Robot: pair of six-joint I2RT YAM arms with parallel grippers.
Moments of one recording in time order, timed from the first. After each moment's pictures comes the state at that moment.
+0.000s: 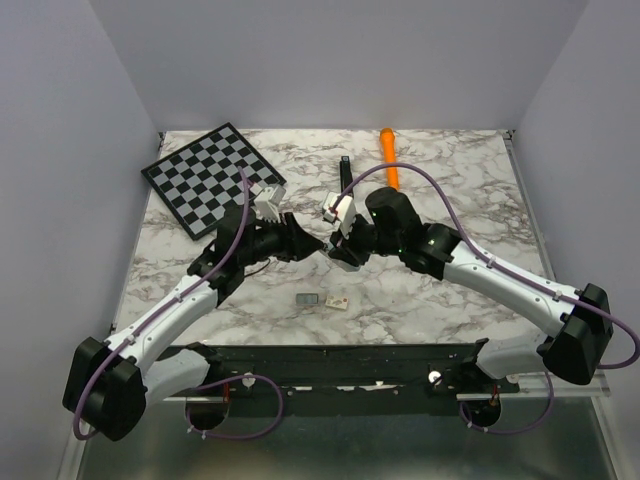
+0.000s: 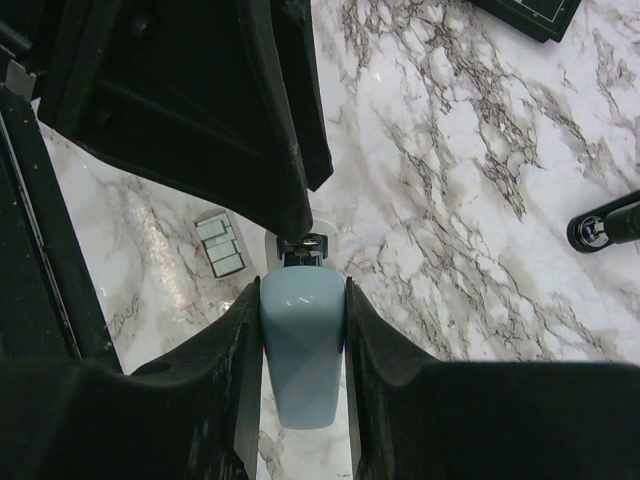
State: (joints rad) left arm -0.51 1.05 0.67 0.08 0.44 -0.63; right arm 0.86 1.34 1.13 -0.36 -0.23 -0.29
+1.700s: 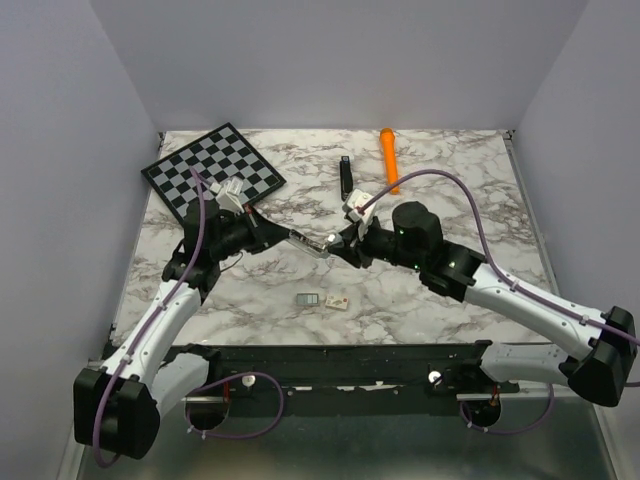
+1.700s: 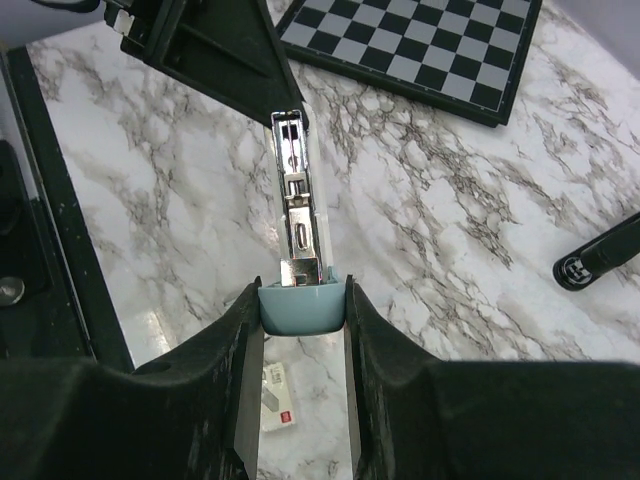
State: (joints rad) left arm -0.24 0.98 0.67 -0.02 0.56 -0.75; right arm 0.89 1.17 0.98 -0.10 -0.16 -0.13
